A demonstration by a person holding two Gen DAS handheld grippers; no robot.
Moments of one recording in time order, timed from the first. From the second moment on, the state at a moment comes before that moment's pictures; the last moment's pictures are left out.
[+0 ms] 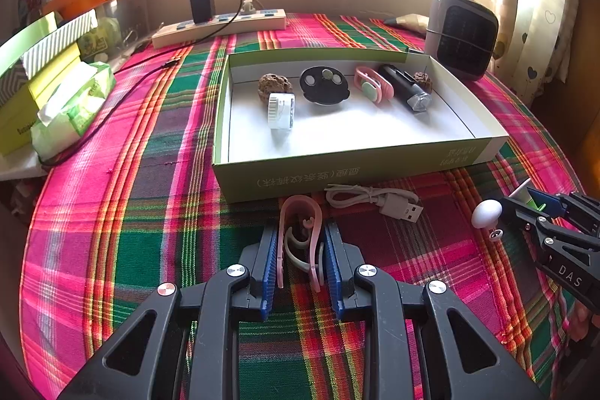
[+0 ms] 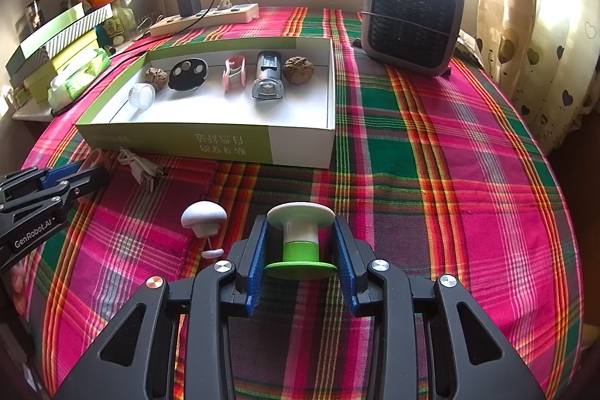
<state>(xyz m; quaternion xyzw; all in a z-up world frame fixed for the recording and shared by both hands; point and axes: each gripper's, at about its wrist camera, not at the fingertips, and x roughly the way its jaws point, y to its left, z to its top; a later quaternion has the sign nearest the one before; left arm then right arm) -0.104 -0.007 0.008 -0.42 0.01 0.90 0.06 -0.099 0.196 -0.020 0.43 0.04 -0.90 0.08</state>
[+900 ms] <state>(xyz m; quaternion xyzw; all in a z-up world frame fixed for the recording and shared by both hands) -0.096 -0.011 0.025 -0.41 -0.01 0.91 0.07 -0.094 0.197 -0.006 0.41 0.03 -0.91 0.09</state>
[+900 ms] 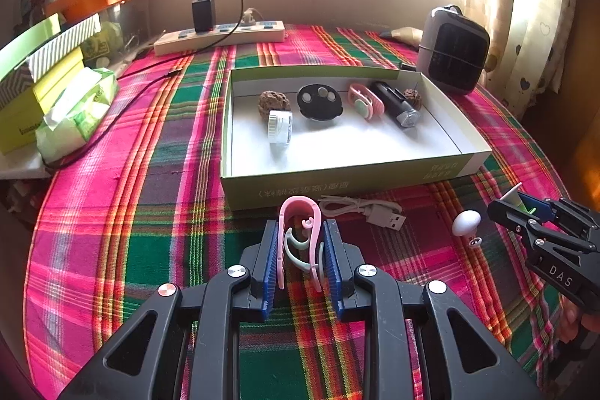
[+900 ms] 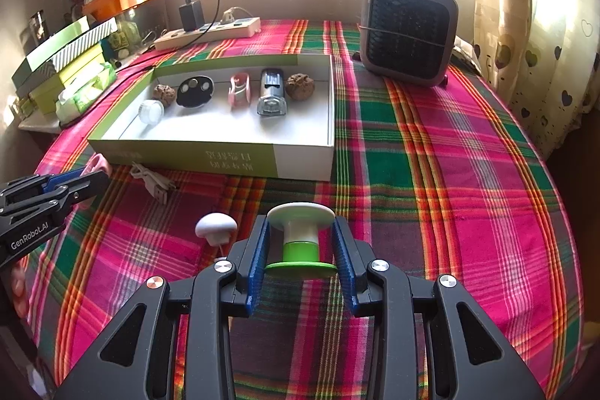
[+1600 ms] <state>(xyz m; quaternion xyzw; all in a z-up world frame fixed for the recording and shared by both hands) -0.110 -0.013 0.046 -0.40 -0.02 0.91 0.08 -0.115 0.169 0.031 0.38 0.03 -0.91 0.14</state>
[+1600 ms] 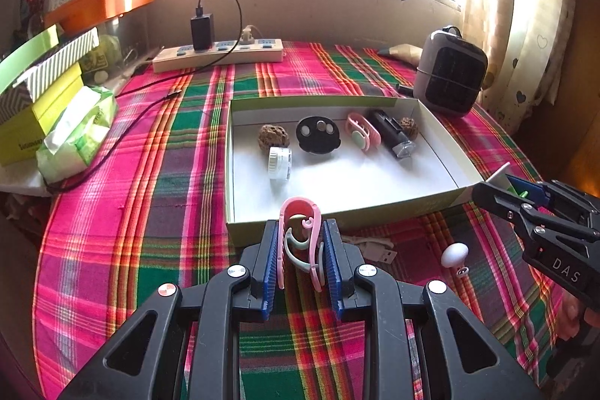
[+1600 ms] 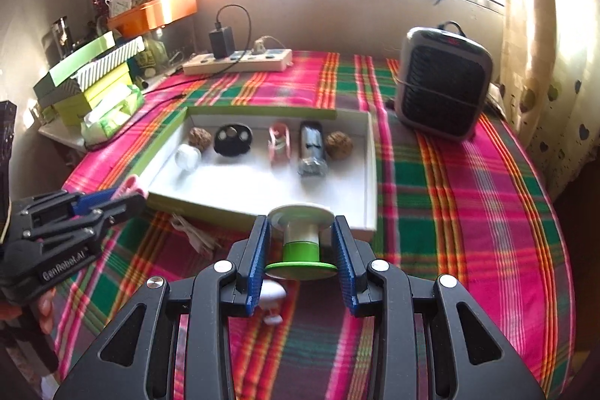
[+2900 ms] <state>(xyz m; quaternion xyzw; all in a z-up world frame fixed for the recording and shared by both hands) -0.173 -0.017 0.023 -0.43 -0.01 0.90 0.08 -0.216 0.099 -0.005 0.44 0.07 -0.87 0.21</state>
